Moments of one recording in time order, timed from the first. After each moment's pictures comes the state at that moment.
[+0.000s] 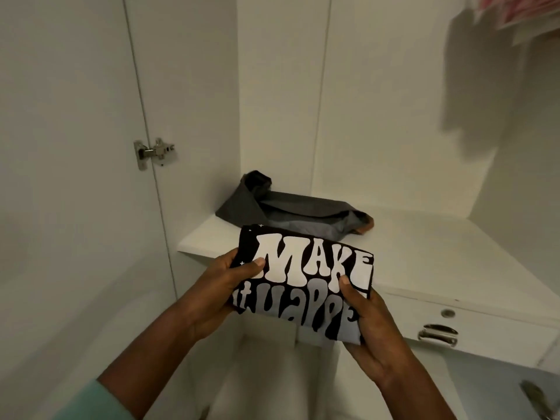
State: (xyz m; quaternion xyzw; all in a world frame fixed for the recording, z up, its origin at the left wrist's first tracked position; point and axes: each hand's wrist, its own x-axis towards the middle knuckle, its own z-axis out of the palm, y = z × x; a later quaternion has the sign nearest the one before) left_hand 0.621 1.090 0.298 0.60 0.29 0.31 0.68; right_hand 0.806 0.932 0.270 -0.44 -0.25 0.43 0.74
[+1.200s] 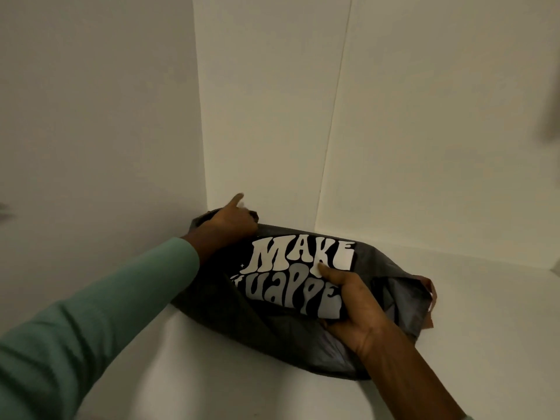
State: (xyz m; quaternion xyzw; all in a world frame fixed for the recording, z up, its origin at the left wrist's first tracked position) left_hand 0.938 1.572 0.301 0.90 0.20 -0.11 -0.37; right_hand 1.010 1.275 0.286 -0.48 -0.09 0.53 0.70
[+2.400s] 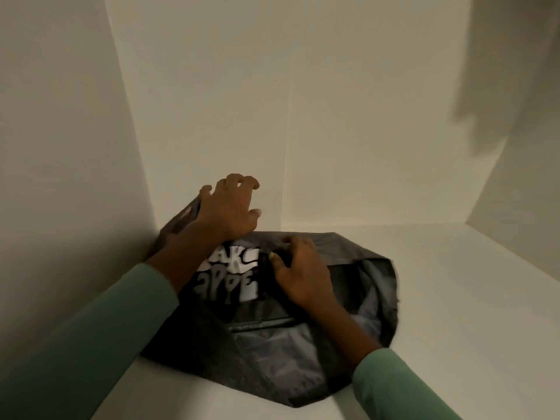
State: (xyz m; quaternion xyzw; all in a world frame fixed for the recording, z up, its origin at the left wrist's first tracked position) left_hand 0.963 1.528 0.352 0.95 0.22 0.20 0.05; right_hand 1.021 1.357 0.261 -0.85 -0.35 -0.04 0.39
